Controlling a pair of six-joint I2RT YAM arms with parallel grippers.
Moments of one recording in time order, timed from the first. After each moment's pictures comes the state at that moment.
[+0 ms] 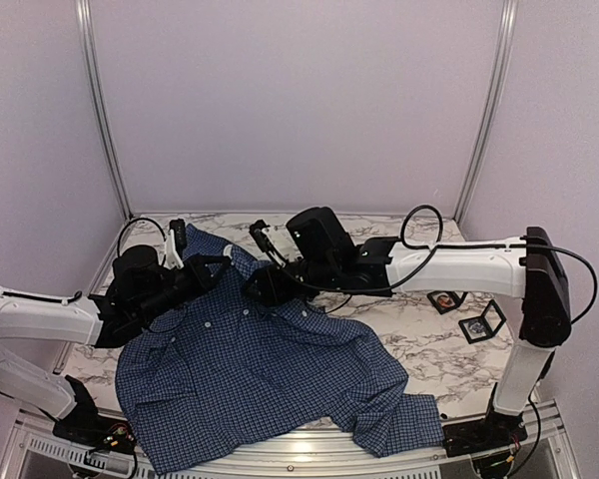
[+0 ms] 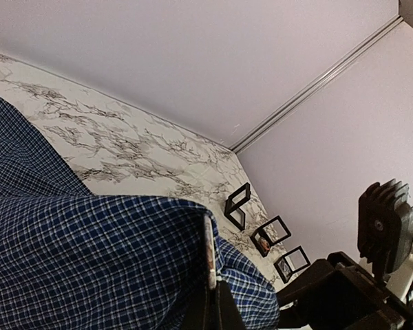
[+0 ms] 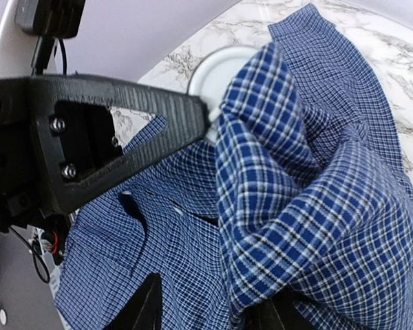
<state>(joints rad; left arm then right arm) -0.75 1.28 0.51 0.66 -0.04 -0.83 1.03 1.82 1.40 -0.15 -0.16 0.40</state>
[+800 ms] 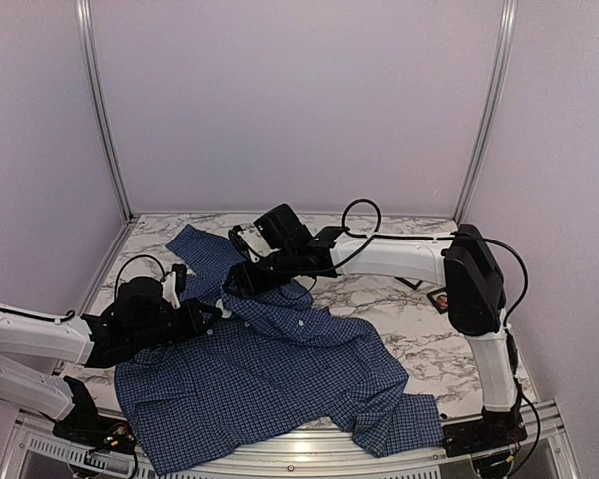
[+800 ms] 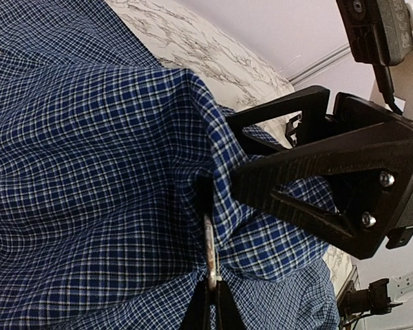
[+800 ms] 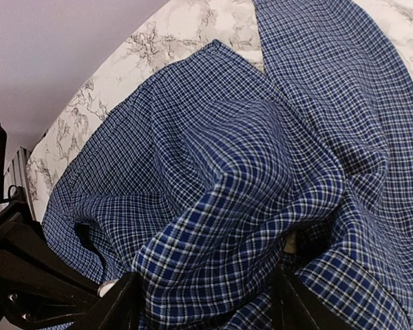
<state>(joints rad) -0.79 1.19 0.36 0.43 -0.01 -0.88 0.95 2.18 1.81 -0.32 -0.25 0.35</state>
